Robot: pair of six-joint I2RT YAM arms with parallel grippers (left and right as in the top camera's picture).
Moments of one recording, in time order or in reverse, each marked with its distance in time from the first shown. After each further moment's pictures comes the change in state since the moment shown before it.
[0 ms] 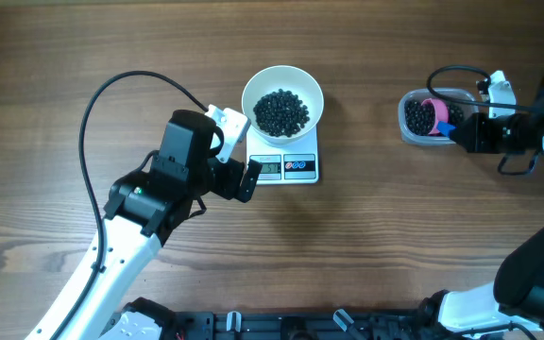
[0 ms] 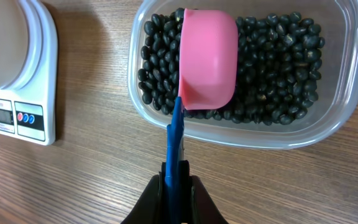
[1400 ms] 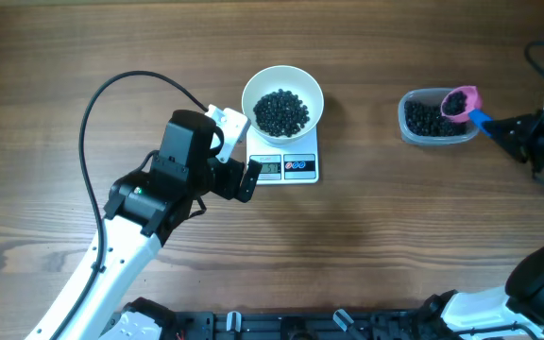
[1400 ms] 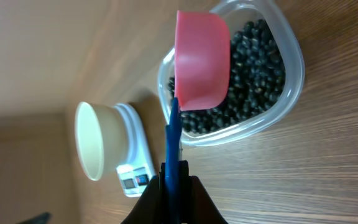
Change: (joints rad) left arm 0.000 0.000 0.000 0.000 0.000 0.000; right arm -0.281 0.006 0.000 -0.011 -0.396 0.389
